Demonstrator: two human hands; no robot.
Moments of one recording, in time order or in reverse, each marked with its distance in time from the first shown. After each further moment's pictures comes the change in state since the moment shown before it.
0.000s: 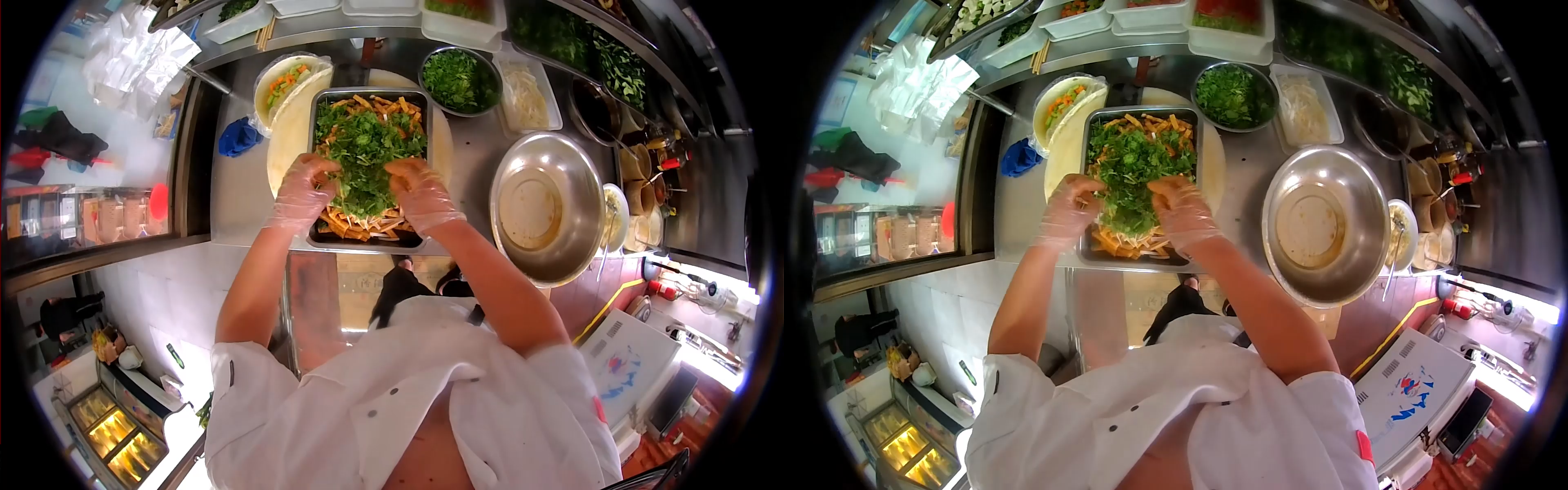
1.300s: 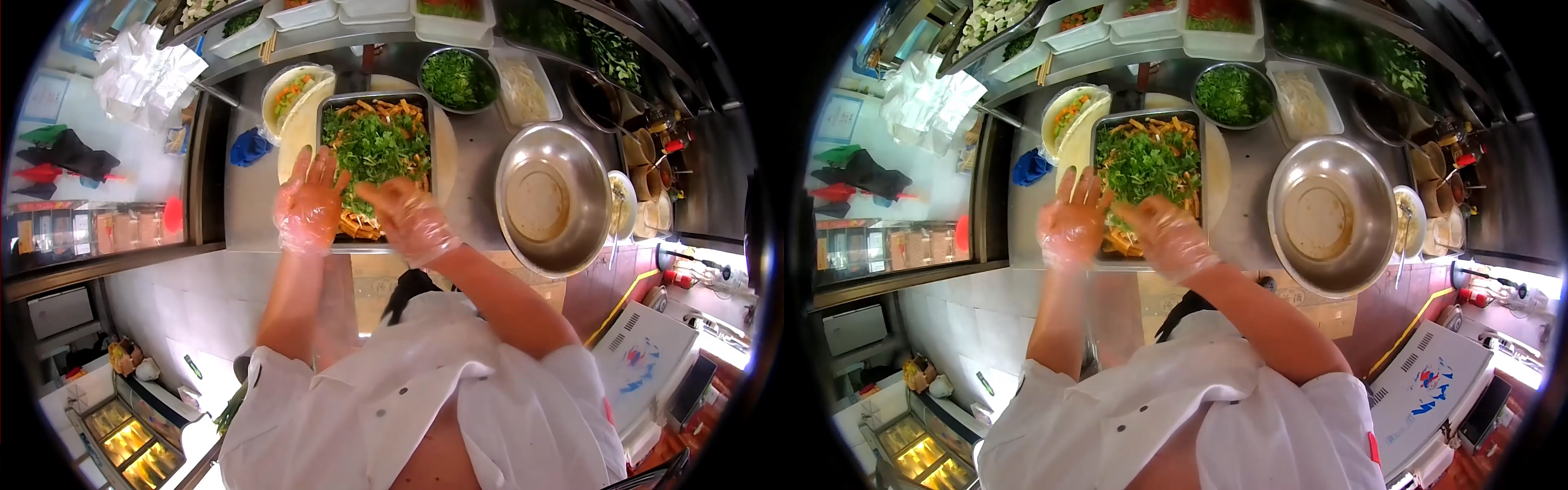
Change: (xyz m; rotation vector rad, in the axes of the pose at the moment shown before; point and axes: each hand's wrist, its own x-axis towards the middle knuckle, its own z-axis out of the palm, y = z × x) left_hand -0.029 0.039 0.008 -1.664 0.157 -0.197; right_hand -0.047 -0.043 0.011 -0.404 0.086 -0.424
